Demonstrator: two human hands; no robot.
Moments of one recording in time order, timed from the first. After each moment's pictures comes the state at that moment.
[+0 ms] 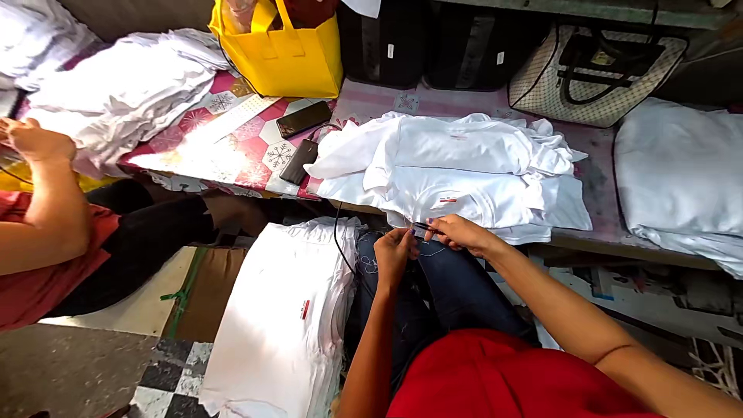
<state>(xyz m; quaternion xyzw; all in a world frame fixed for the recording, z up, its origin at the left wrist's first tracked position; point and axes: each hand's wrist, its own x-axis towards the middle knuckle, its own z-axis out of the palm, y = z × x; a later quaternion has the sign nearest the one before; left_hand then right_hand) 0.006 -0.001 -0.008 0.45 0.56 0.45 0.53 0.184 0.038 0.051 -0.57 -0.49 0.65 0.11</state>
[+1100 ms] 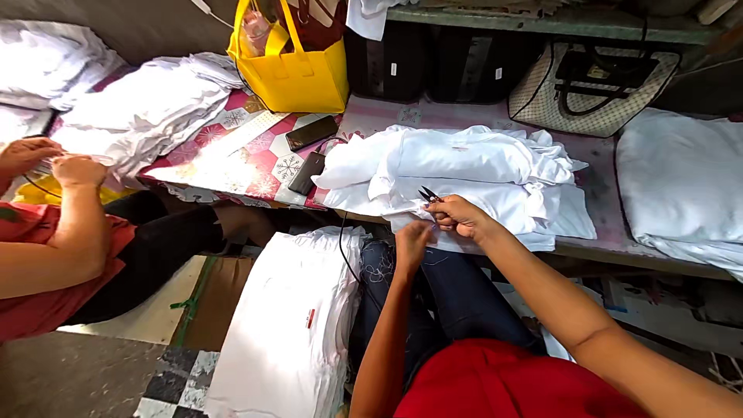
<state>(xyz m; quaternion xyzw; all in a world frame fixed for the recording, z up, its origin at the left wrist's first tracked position) 0.029 0.034 -0.019 0.59 0.52 0.36 0.50 0.176 0.086 0.049 -0.54 -0.33 0.71 0.29</state>
